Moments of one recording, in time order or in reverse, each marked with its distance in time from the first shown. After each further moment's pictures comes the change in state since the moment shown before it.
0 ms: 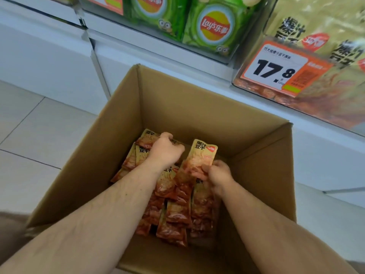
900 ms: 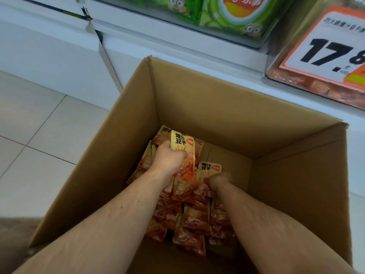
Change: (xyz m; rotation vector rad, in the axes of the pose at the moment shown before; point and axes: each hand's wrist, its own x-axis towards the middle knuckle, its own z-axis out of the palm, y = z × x) left_hand 0.015 -0.030 -0.004 -0.347 0.076 -0.219; right_hand 0.073 0.042 0.042 -0.647 0.045 0.207
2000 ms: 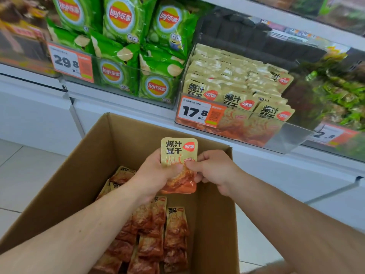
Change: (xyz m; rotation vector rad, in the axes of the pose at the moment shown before) left_hand -0.139 0.075 0.036 -0.180 -0.507 0.474; right_hand -0.243 -0.011 -0.201 0.194 0.000 -0.639
